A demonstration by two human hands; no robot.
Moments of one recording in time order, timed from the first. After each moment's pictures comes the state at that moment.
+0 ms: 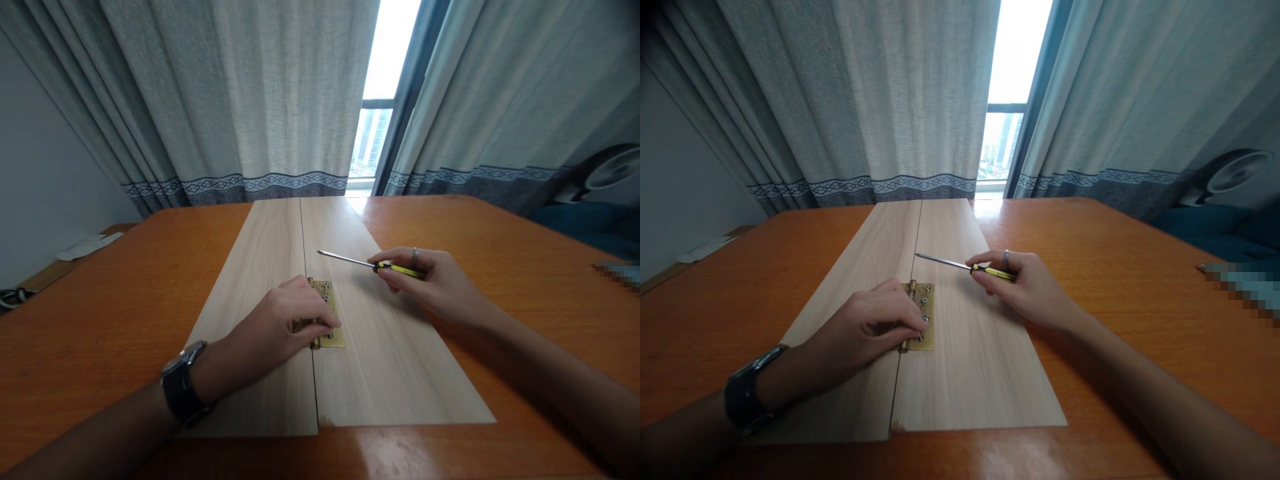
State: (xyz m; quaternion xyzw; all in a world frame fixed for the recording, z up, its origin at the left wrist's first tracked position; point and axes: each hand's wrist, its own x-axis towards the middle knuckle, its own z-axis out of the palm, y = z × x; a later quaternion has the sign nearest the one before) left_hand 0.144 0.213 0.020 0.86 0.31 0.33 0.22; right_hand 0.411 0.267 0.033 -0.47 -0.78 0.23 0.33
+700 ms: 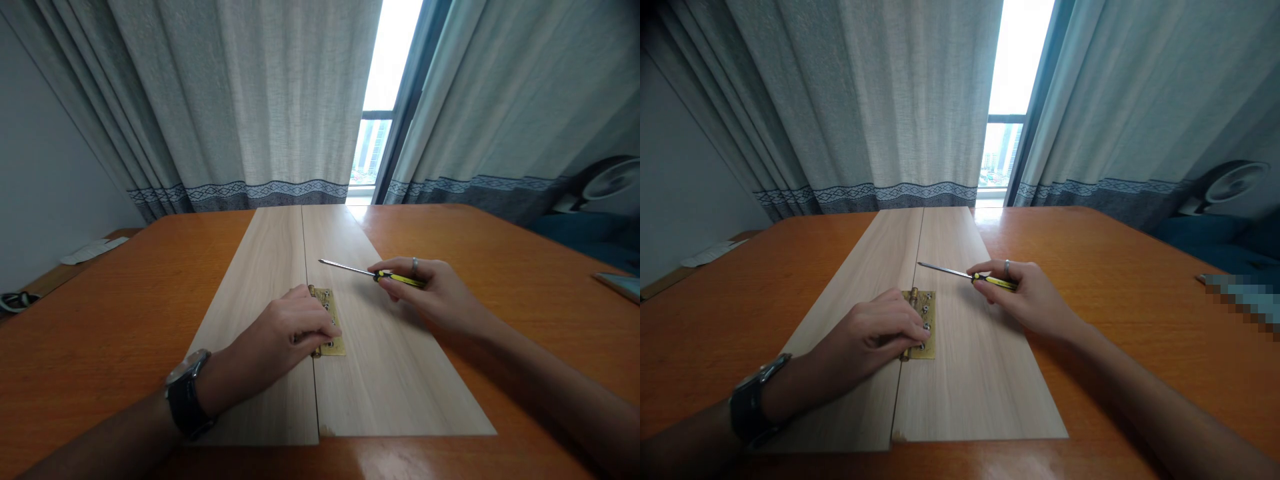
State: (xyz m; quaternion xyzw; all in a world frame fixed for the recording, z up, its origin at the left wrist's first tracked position) left_hand 0.145 0.212 0.014 0.87 0.26 0.37 0.18; right_hand 0.415 0.270 0.030 -0.46 -0.80 0.22 0.32
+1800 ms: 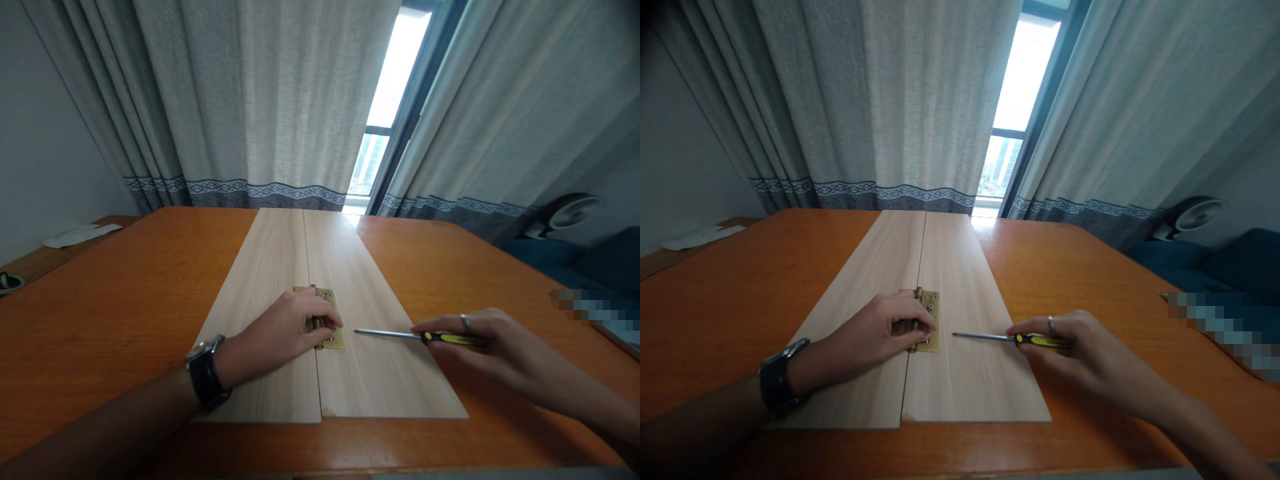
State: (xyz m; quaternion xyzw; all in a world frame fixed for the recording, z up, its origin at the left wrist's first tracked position) left_hand 0.145 0.212 0.018 0.84 0.34 0.34 0.27; right_hand 0.467 0.210 0.051 -0.44 -0.86 0.18 0.18
